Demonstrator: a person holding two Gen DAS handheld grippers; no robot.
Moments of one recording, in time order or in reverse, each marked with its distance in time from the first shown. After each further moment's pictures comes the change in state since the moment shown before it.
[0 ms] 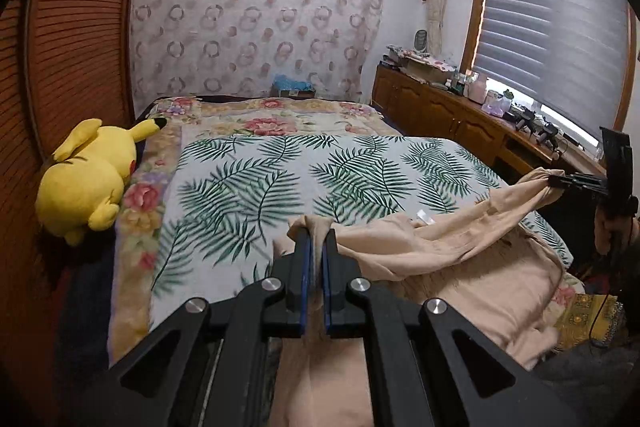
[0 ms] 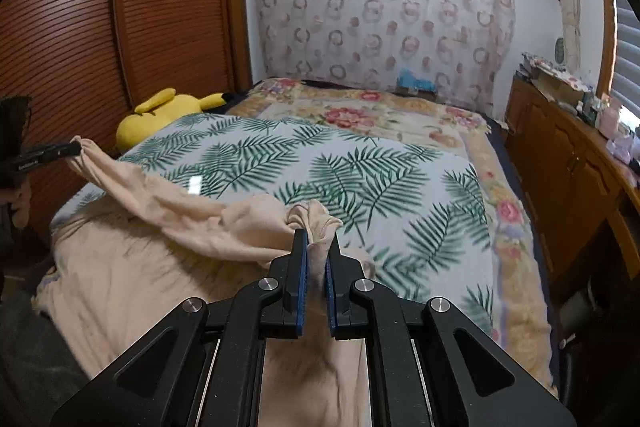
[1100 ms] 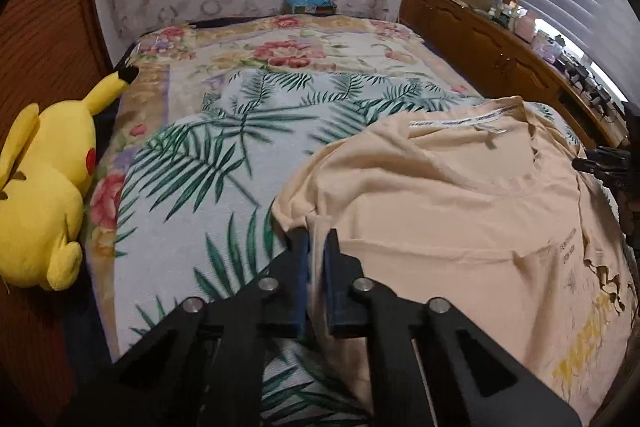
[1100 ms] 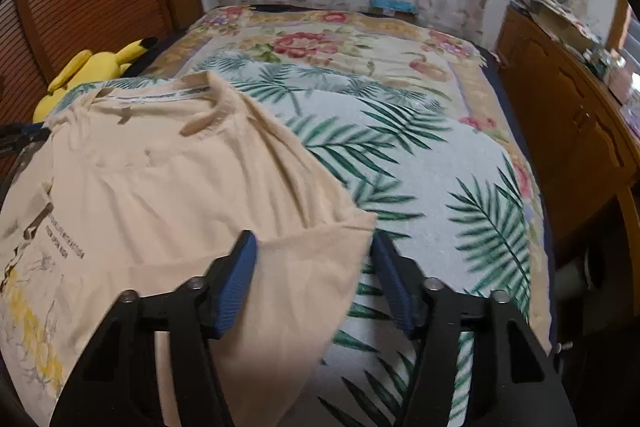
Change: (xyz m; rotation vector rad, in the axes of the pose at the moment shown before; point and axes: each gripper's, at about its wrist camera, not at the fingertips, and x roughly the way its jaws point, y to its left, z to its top) left arm 0.265 0.074 0.090 0.032 0.334 0.054; right arm 0.240 -0.098 0.064 0.040 0.297 -0.061
